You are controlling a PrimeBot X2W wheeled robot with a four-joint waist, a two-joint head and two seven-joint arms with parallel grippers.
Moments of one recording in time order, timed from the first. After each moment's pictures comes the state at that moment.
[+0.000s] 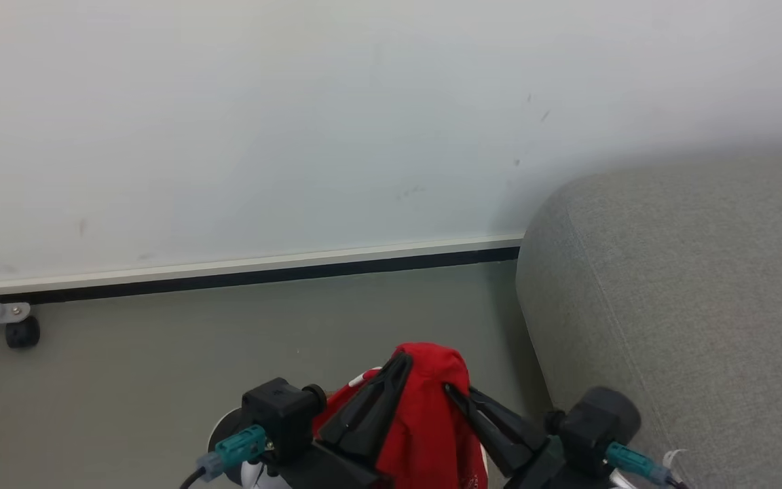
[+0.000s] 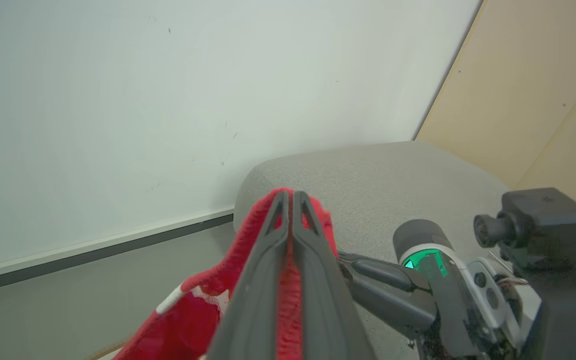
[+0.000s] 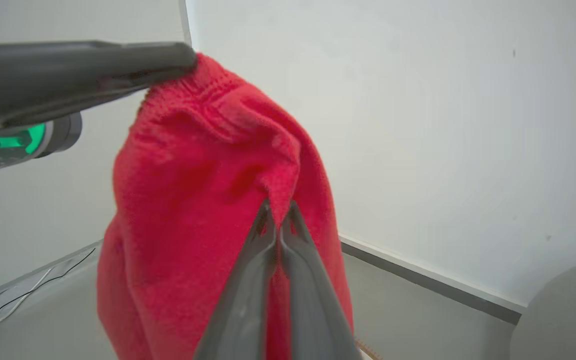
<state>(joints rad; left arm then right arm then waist) -0.07 0.12 -0.52 -0.22 -0.52 0.00 0.19 -0.28 -0.25 0.77 0.20 0.40 0.12 -0.26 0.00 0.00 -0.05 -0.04</state>
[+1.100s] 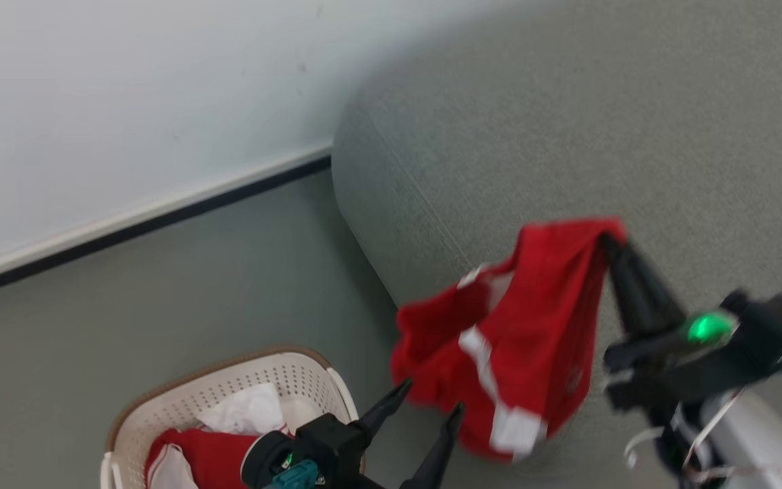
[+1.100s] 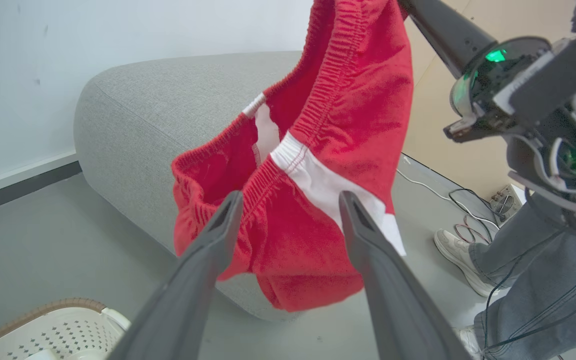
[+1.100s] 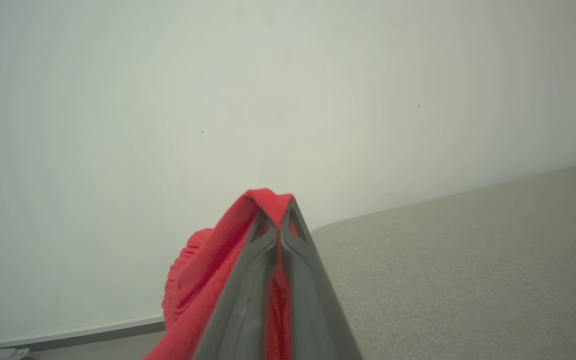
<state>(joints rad) -0.06 0.11 -0.60 -0.11 -0.44 0.00 0.10 -0.27 -0.32 0.46 -0.02 0.58 0.00 -0.26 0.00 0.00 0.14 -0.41</state>
